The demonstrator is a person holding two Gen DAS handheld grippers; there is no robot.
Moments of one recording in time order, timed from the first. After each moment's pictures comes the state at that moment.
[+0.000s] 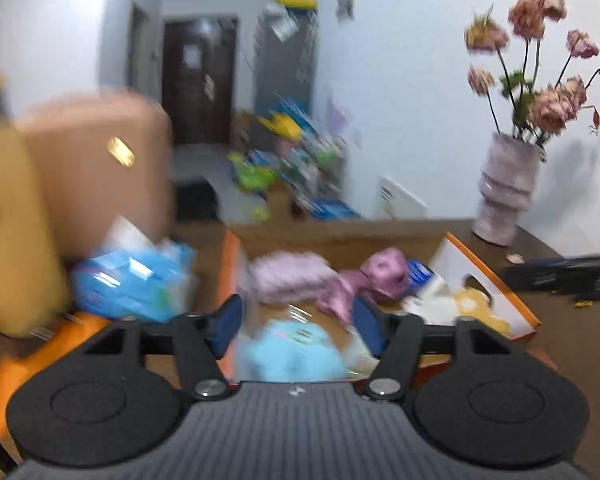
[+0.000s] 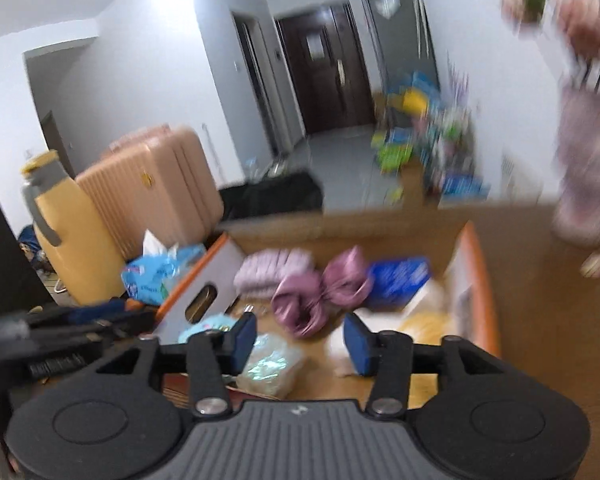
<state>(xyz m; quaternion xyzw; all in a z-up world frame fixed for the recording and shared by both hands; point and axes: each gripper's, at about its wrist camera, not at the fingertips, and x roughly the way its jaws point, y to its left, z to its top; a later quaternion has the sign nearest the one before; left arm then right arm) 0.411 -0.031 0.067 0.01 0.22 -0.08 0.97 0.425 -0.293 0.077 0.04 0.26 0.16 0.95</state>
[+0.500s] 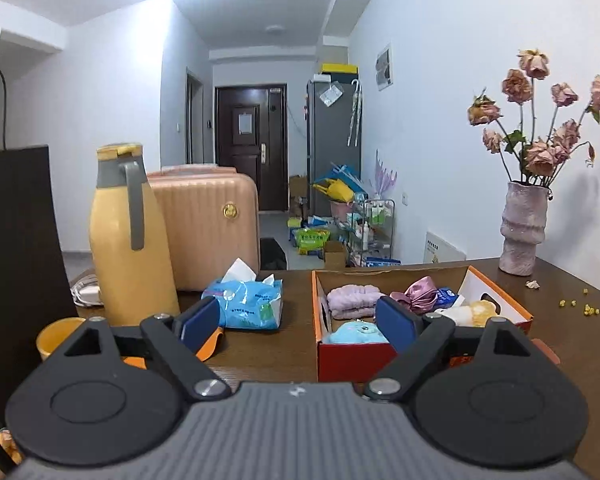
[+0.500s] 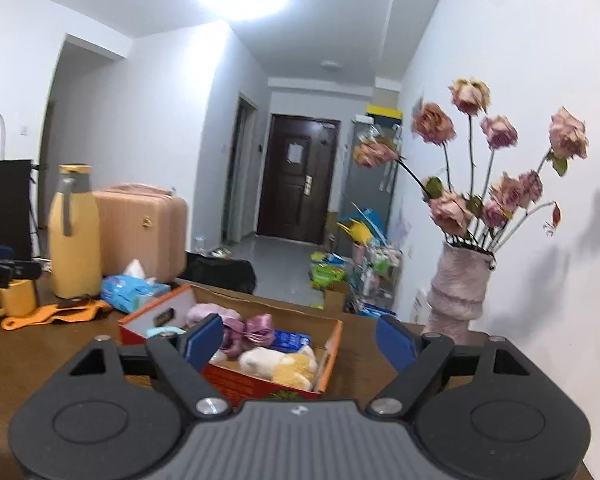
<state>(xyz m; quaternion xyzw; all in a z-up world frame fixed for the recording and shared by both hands) 0.254 0.009 0.094 0.02 0.13 -0.01 0.99 0.239 -0.325 0.114 -0.08 0.11 0.09 0.99</state>
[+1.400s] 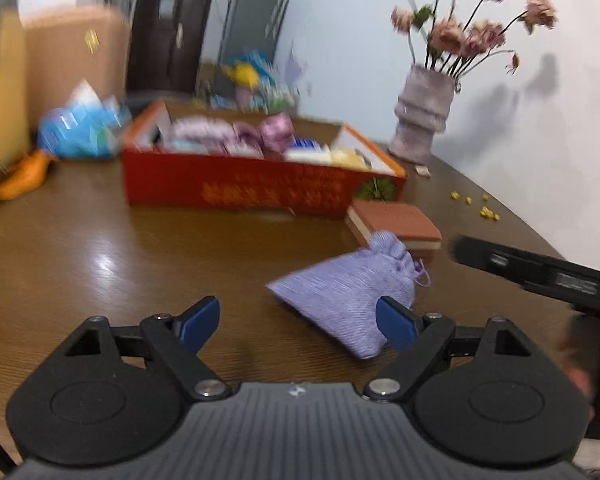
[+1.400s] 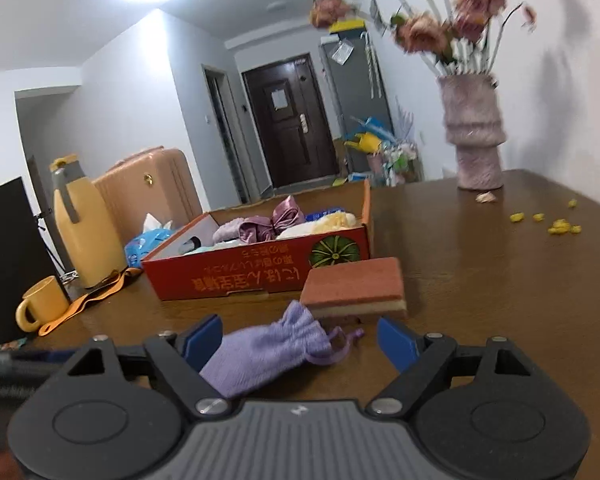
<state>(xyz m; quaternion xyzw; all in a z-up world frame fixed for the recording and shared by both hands) 0.274 -0.096 -0.027 -0.07 0.32 -0.17 0.93 0.275 -0.345 -0.029 0.11 0.23 0.12 0.96</state>
